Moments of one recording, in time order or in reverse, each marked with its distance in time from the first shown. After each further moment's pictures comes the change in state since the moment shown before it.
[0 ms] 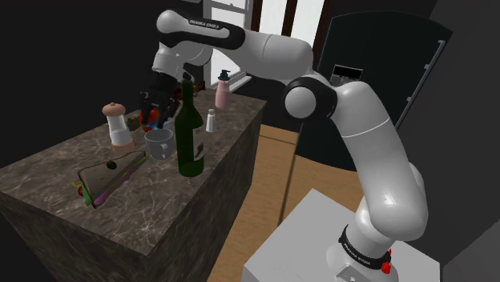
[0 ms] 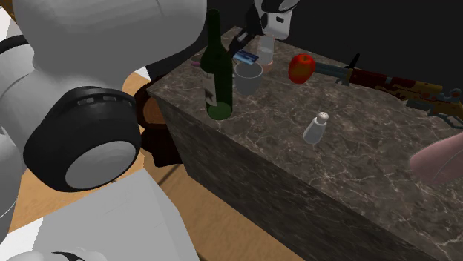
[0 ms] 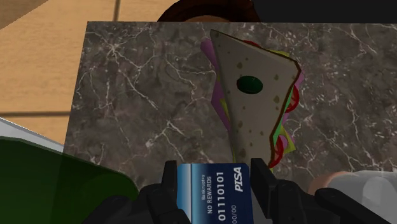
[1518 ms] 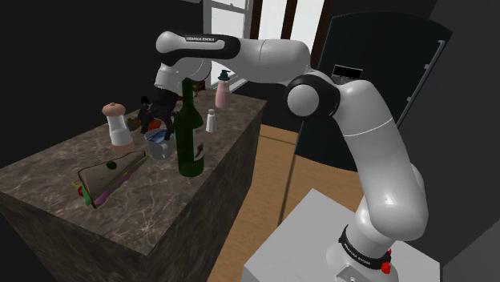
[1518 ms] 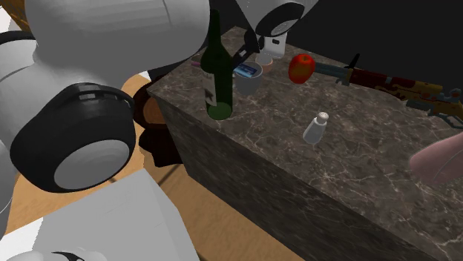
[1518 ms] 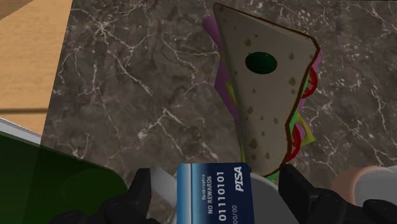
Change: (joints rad) arm 0.000 -0.025 -0.006 -0.167 0.007 0.126 -0.068
